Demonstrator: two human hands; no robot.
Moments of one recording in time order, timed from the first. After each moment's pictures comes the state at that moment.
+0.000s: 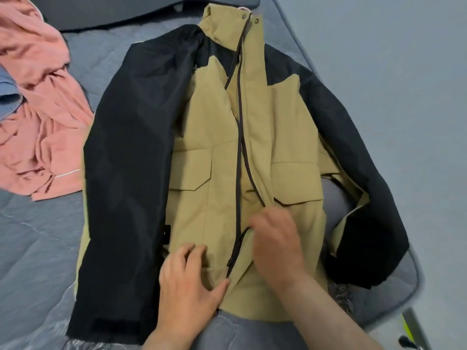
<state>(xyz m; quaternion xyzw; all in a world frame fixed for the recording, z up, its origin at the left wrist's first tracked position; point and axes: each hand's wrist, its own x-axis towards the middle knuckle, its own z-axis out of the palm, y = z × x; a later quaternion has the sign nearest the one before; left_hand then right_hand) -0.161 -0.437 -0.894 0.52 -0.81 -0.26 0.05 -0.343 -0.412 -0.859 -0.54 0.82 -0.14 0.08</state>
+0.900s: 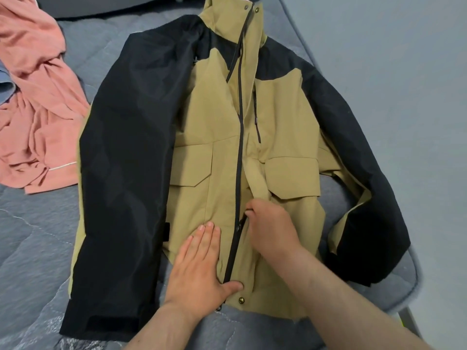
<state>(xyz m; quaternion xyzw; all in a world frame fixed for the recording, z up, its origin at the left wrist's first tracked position) -0.175 -0.445 -0.919 0.41 -0.87 -0.23 -0.15 -0.353 -0.437 -0.872 -0.49 0.84 -0.12 0.22</state>
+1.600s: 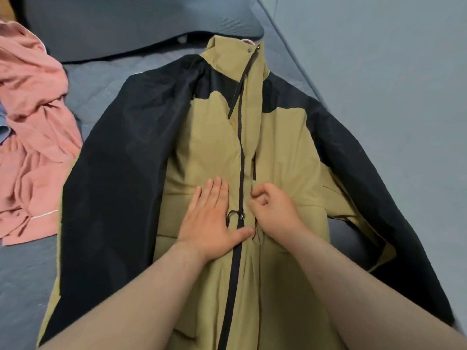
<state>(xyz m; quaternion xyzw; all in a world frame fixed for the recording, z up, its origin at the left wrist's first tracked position) -0.289 -0.595 -0.906 0.41 -0.89 -0.18 -0.04 -0.428 -0.535 -0.892 -0.34 0.82 -0.30 0.36</state>
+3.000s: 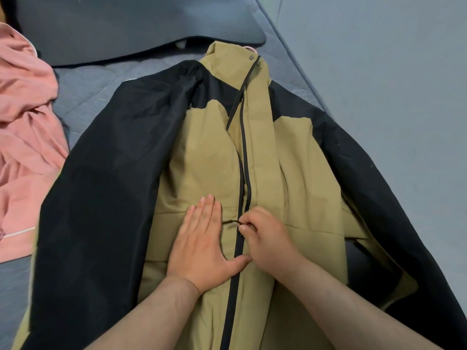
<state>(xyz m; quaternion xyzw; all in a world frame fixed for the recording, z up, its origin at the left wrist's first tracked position) -0.284 -0.586 -0.933 0.43 -0.89 -0.14 0.01 -0.428 -0.529 -0.915 -0.53 0.75 -0.25 0.29</state>
